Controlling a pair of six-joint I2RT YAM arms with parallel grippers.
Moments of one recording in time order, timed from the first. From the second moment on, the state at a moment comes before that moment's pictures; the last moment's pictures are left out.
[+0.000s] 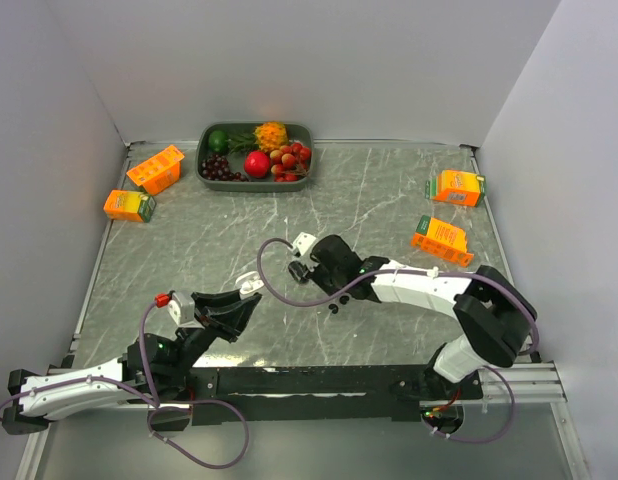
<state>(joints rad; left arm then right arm) -1.35 0.01 0.04 0.39 -0.57 -0.16 0.87 1.51 0.83 -0.18 0.10 -0.12</state>
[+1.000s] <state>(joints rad) -1.35 0.01 0.04 0.38 -0.57 -0.16 0.77 1.40 0.97 -0.32 0.29 0.38</state>
